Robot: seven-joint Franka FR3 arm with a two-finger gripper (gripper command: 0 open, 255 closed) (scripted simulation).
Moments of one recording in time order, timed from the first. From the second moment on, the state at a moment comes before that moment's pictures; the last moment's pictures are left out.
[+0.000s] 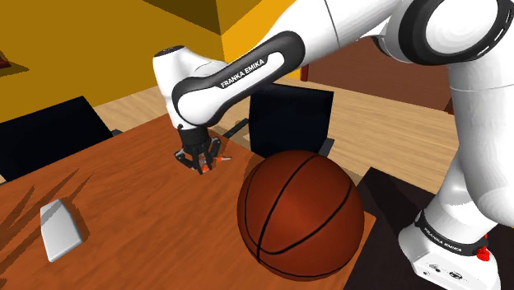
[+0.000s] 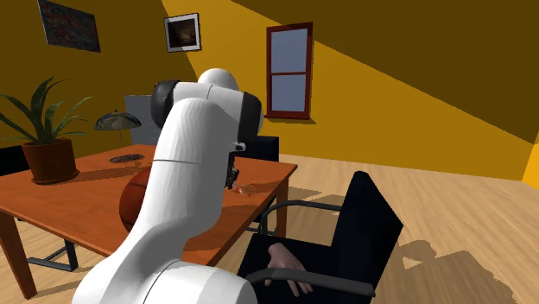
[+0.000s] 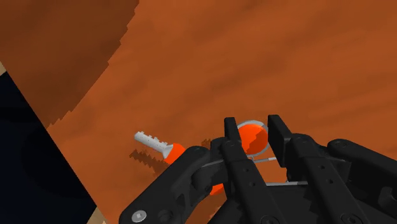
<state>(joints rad) 0.21 0.49 0.36 -1.59 -0.18 2.03 0.83</state>
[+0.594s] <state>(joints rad) 0.21 0.45 0.37 -1.53 -0.16 1.94 0.82</state>
